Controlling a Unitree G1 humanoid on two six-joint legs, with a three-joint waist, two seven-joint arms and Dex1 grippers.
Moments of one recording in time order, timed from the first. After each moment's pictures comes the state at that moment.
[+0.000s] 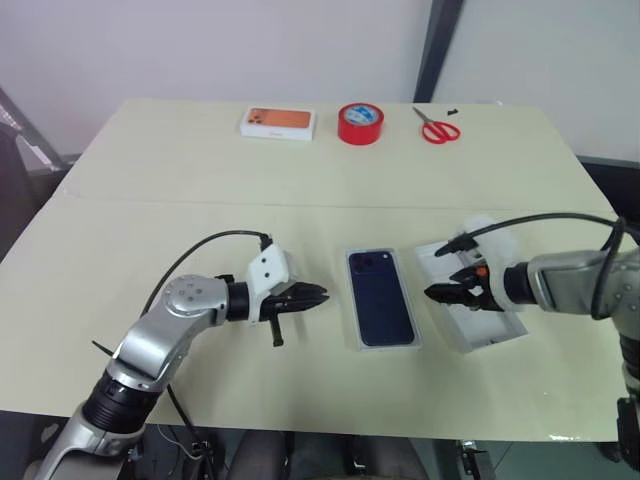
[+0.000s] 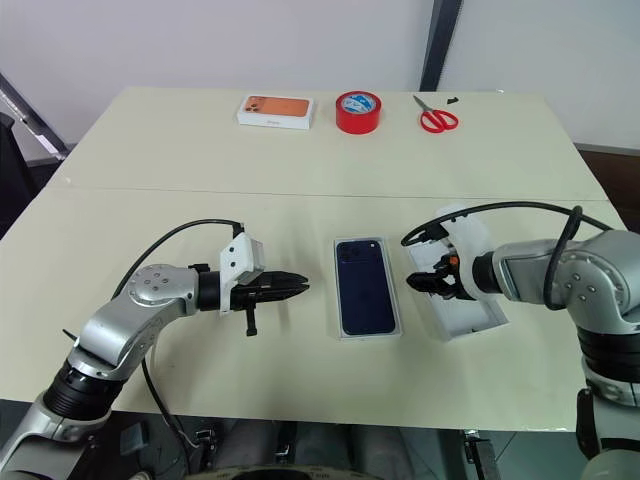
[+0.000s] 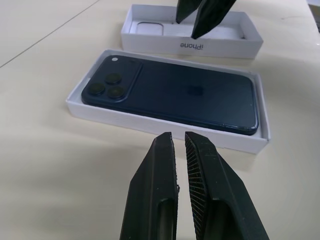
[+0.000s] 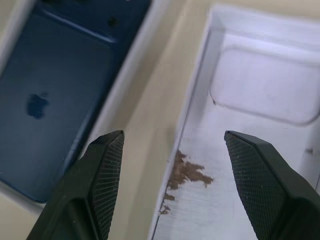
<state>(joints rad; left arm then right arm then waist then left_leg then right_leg) -0.31 0.58 -0.22 -0.37 -0.36 0.53 -0.92 -0.49 -0.89 -0.10 -0.37 1.03 1.61 0.15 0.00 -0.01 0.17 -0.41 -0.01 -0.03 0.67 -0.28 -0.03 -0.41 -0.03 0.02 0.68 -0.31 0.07</state>
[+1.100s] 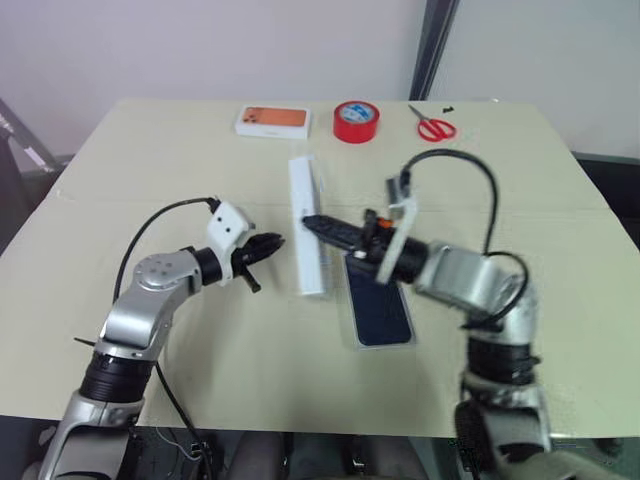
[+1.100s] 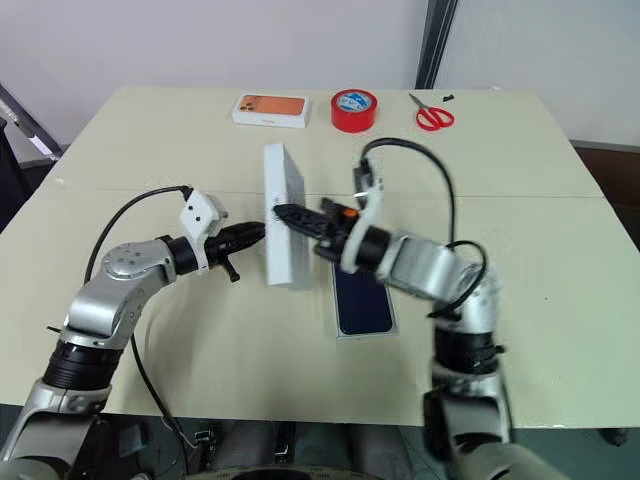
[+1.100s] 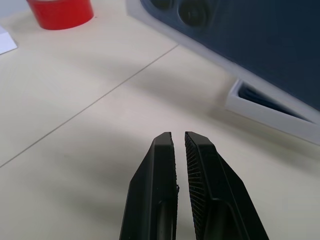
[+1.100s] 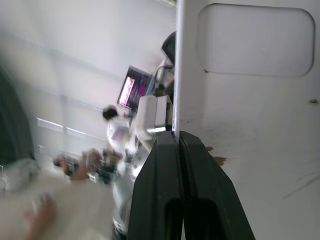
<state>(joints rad) -0.39 0.54 -0.05 -0.13 -0.31 0.44 -0.75 -0.48 -0.02 -0.10 -0.33 1.95 0.98 -0.72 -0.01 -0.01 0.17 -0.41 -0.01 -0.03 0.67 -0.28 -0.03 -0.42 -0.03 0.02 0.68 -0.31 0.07</state>
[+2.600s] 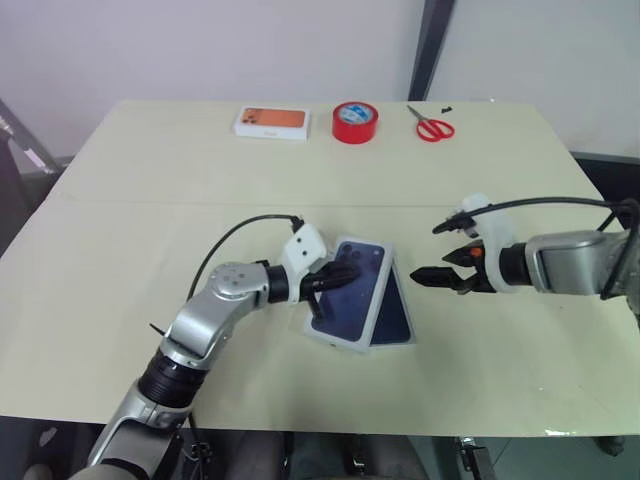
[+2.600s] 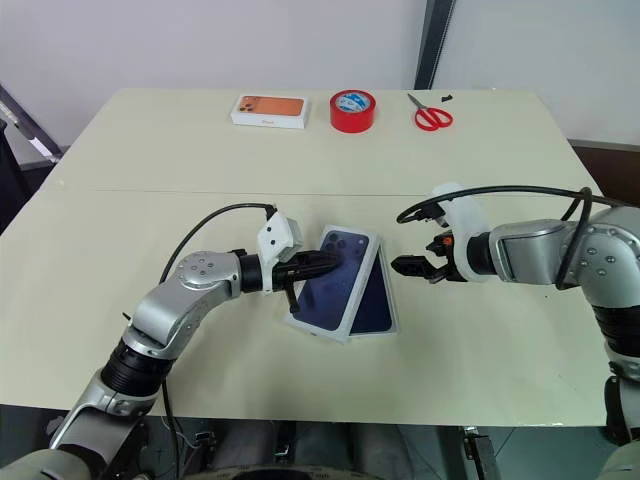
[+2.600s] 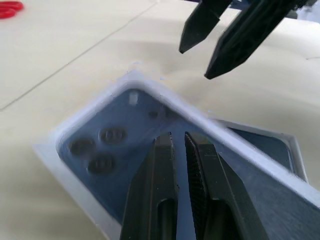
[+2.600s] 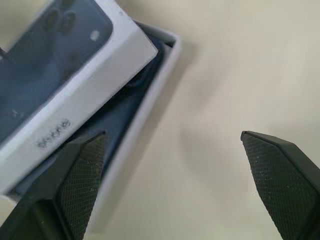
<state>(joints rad) -0.45 0.37 -0.24 -0.27 -0.33 0.60 -0.76 -0.62 -1.10 0.10 -0.27 1.21 1.31 0.15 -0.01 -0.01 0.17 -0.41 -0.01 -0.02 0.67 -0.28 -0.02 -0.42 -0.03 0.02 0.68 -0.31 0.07</state>
